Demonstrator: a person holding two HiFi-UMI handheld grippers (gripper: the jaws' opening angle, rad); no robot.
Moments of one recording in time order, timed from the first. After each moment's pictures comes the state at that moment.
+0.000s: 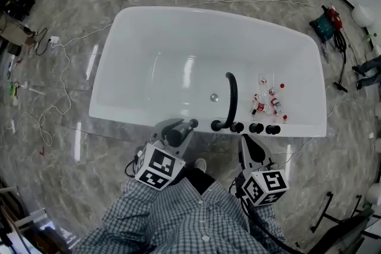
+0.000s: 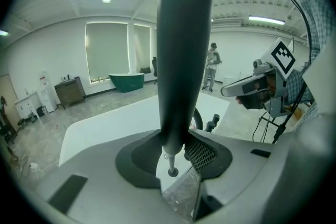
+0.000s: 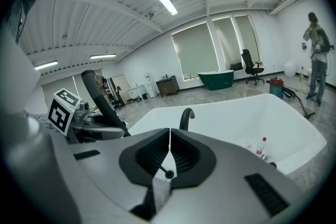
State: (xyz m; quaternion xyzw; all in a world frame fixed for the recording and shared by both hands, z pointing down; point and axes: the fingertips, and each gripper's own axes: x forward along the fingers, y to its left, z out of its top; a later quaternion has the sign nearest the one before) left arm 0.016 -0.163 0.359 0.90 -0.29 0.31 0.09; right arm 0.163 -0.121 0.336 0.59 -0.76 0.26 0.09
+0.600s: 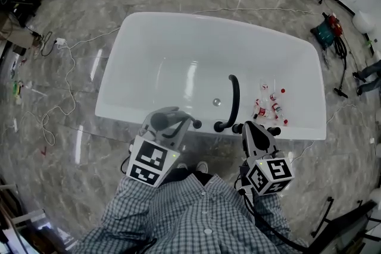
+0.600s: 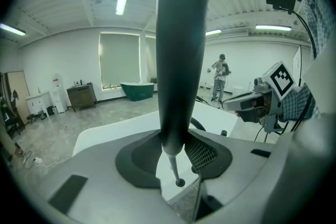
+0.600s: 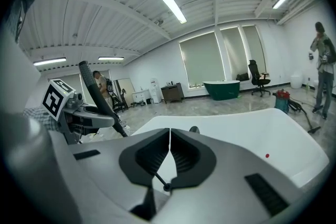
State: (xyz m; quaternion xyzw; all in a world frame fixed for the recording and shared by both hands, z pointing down) left arm -0.013 -0.174 0.279 0.90 -0.35 0.25 0.08; right arm 0.153 -0.140 0.289 0.58 -0.79 0.20 0.08
